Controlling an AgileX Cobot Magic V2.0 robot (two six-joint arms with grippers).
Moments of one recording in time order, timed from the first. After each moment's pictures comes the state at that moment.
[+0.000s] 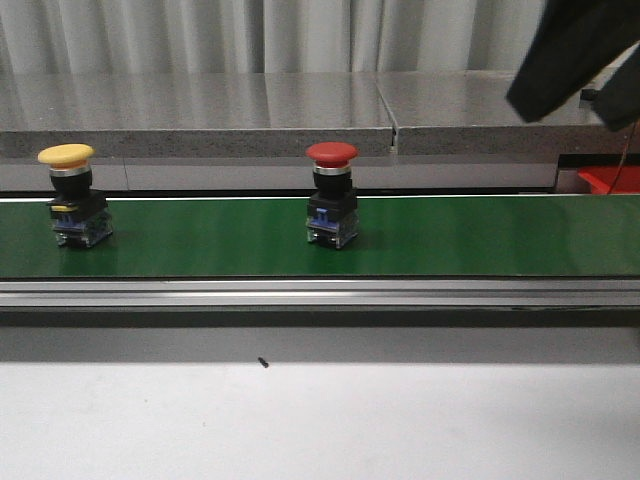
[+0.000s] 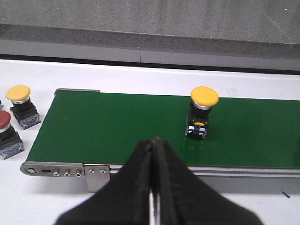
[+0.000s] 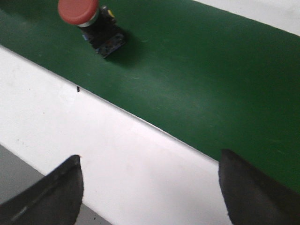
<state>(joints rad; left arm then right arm) -0.02 0.38 -0.46 -0.16 0.51 0.00 0.24 1.25 -1.00 0.39 0.80 -0.31</state>
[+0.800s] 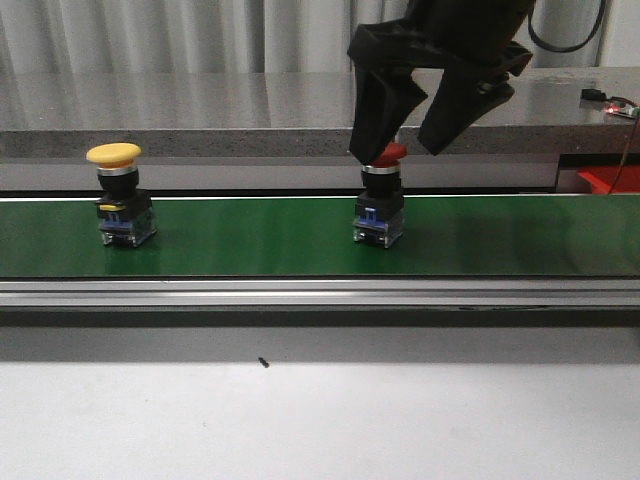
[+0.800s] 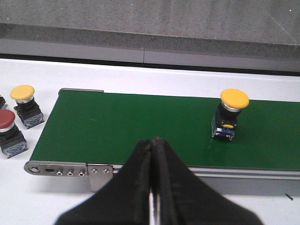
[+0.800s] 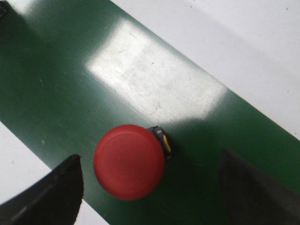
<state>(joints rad) 0.00 0.38 -0.46 -0.16 0.51 0.00 0.38 1.75 -1.42 0.28 0.80 -0.31</state>
